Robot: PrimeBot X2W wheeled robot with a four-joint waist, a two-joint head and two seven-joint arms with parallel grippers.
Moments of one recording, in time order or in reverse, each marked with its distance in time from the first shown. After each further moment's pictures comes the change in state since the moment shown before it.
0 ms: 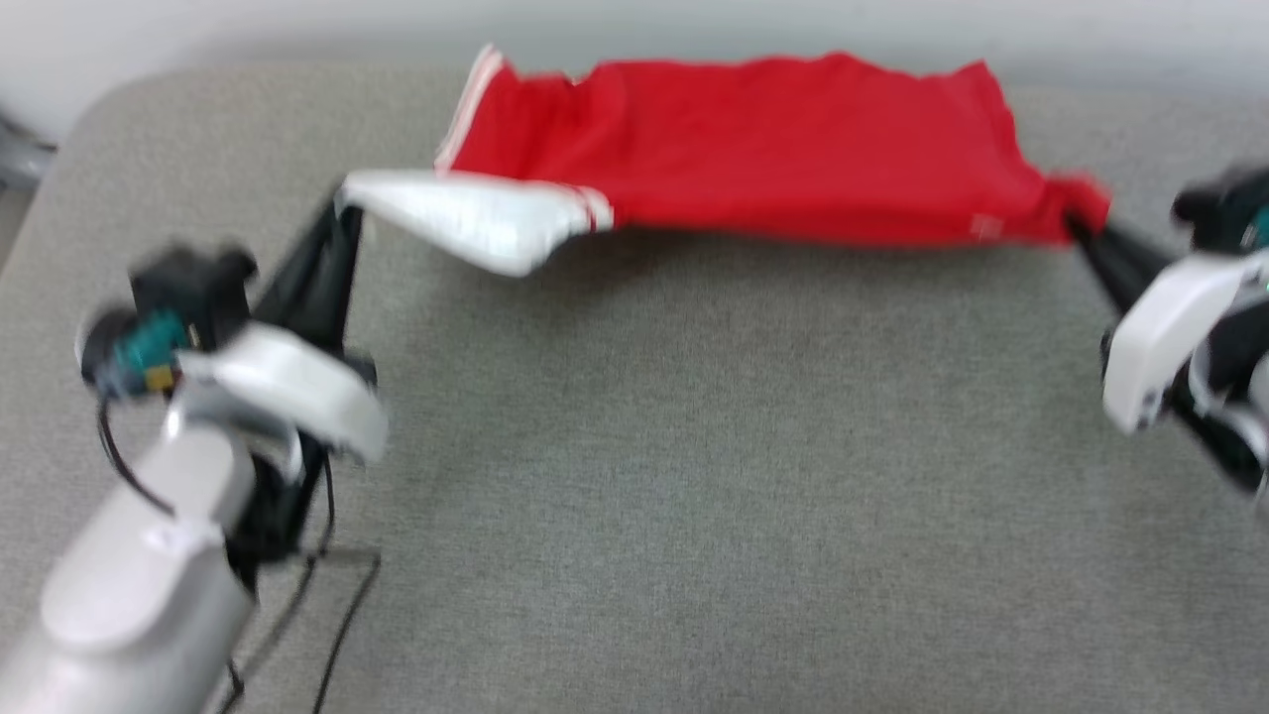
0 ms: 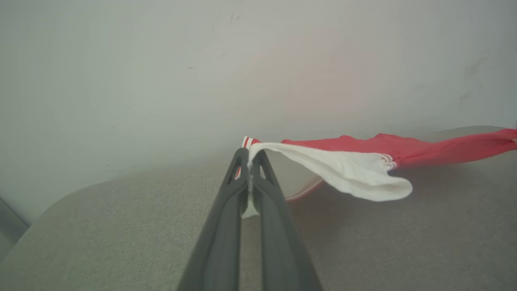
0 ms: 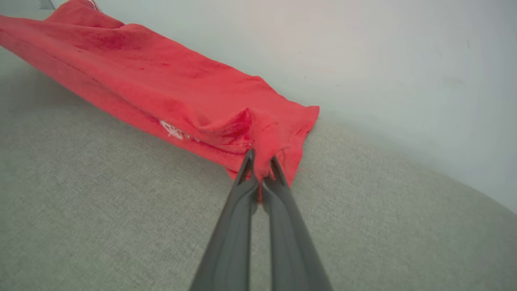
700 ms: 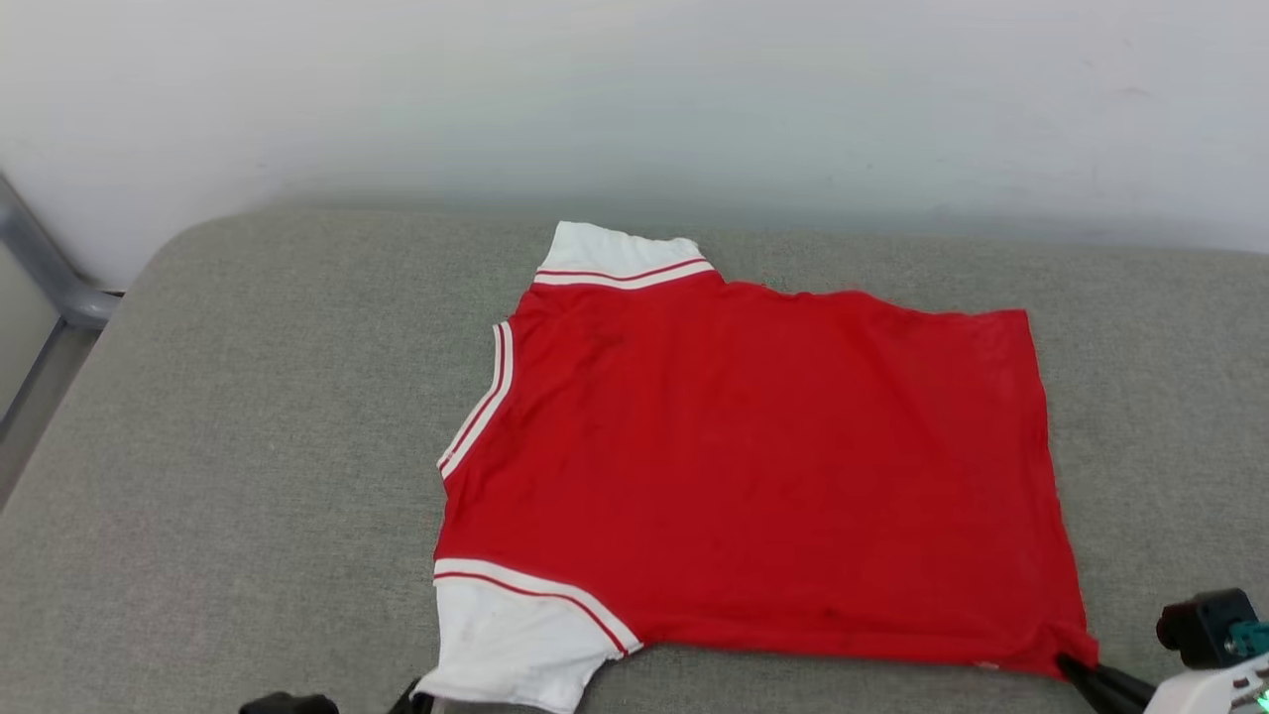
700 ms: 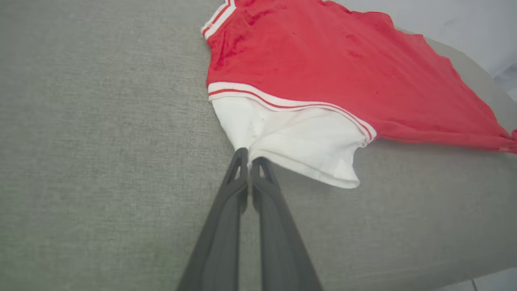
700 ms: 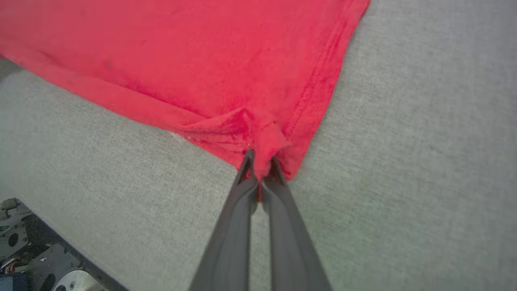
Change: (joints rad) left arm 0.714 0.048 -0.076 -0.278 -0.186 0.161 0.054; right arm 0.778 -0.090 -0.209 -0.345 0.076 0.000 0.157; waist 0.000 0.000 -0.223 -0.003
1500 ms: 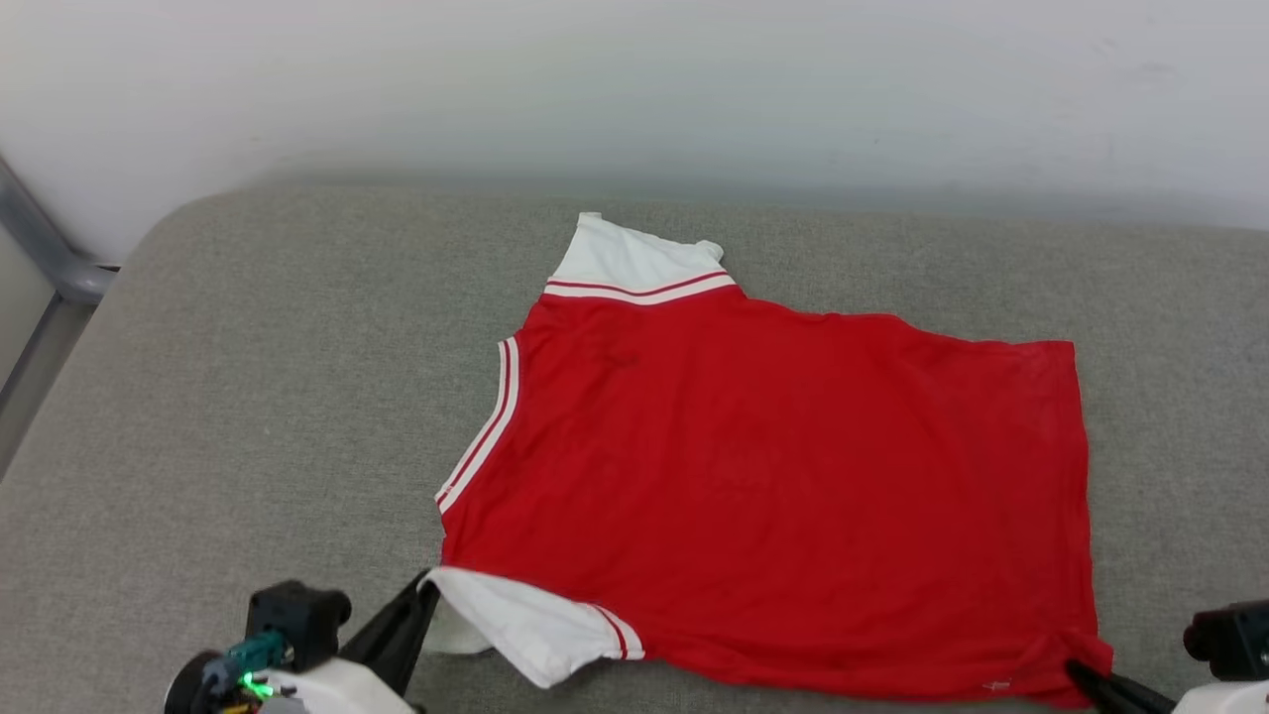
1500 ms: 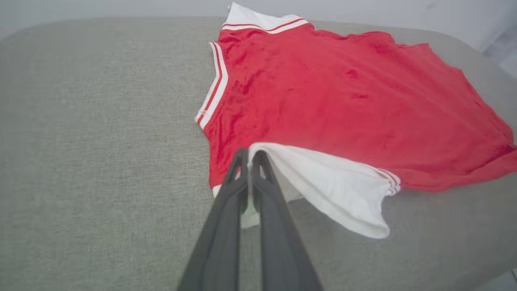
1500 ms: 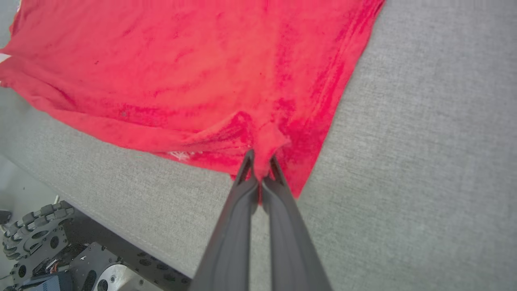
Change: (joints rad) left arm -0.129 0.073 -0.031 -0.069 0.082 -0.030 0.090; right arm 0.265 0.119 -0.356 -0.331 -0.098 0.000 0.255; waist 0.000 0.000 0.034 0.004
